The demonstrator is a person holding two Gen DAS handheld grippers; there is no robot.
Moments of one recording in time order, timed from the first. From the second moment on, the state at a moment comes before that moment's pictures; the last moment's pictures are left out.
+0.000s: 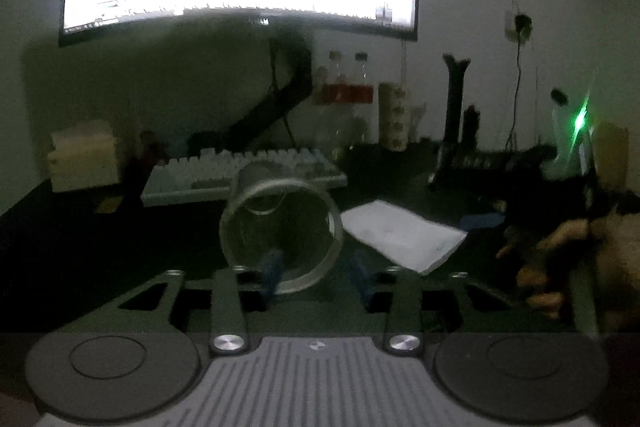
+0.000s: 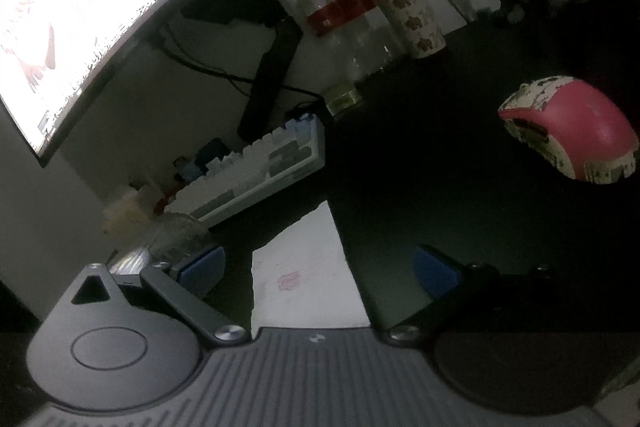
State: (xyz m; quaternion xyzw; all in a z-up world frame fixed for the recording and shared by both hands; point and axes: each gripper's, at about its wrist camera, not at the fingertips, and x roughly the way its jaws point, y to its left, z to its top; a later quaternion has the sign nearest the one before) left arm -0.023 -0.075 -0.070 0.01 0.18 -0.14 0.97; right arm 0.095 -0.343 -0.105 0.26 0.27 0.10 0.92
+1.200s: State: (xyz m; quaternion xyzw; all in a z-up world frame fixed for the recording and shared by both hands) left arm -0.004 -0.010 -0.060 -0.05 0.22 -0.09 0.97; right arm 0.094 -0.302 -0.075 0.11 0.30 0.13 0.94
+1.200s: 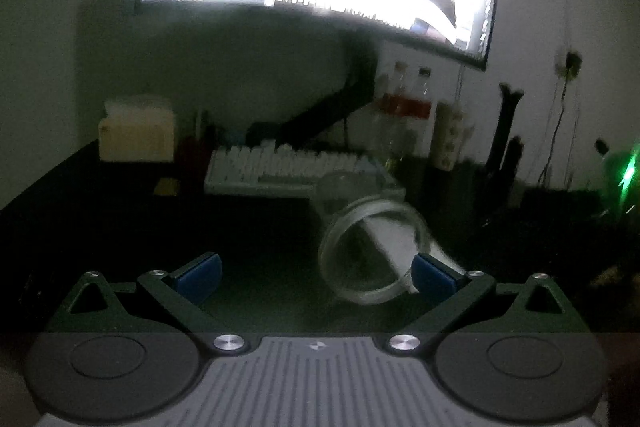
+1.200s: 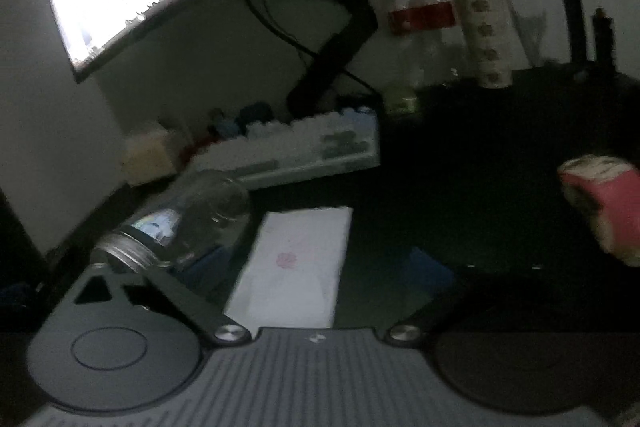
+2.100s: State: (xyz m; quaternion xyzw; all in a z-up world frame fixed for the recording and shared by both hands) left arm 0.002 -0.098 -0.007 0.01 0.35 0.06 0.94; right arm 0.020 -0.290 -0.003 0.06 0.31 0.11 0.94
